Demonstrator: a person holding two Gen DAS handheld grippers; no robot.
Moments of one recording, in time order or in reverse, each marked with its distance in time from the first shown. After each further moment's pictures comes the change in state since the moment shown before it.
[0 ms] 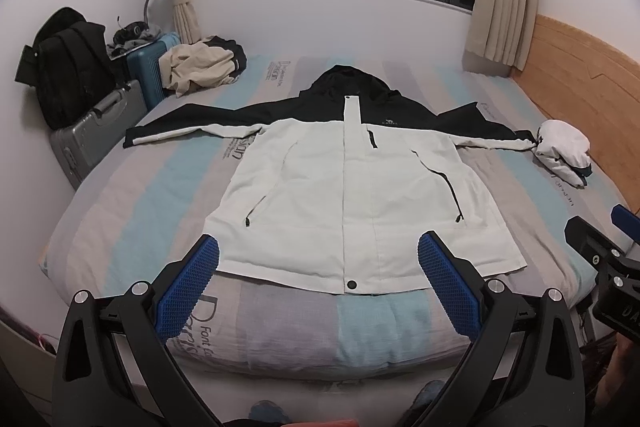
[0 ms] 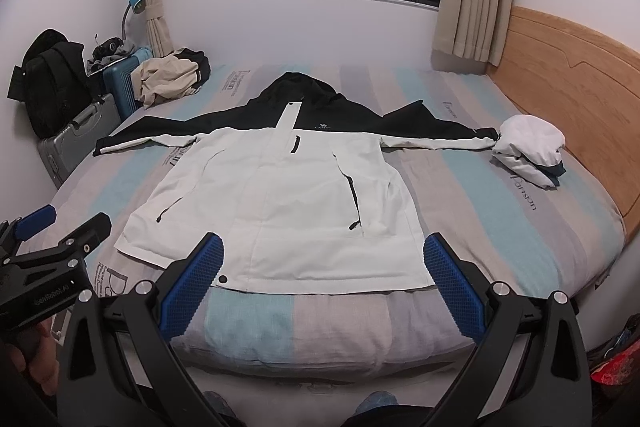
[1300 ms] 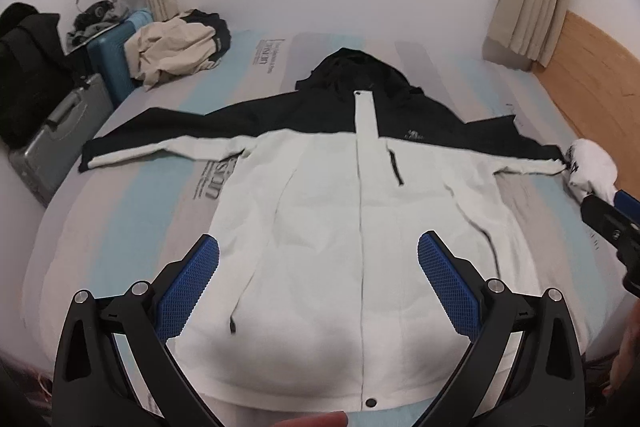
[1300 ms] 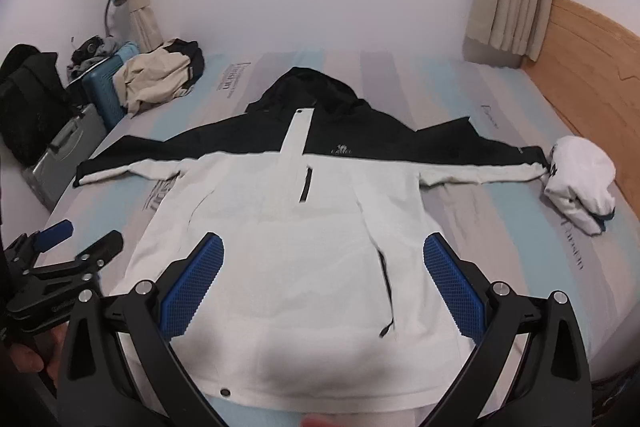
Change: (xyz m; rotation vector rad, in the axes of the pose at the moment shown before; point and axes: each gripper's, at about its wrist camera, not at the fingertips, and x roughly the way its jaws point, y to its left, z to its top) left arm 0.186 0.031 0.152 -0.016 0.142 -0.046; right arm 0.188 0.013 0.166 0.000 0.118 0.056
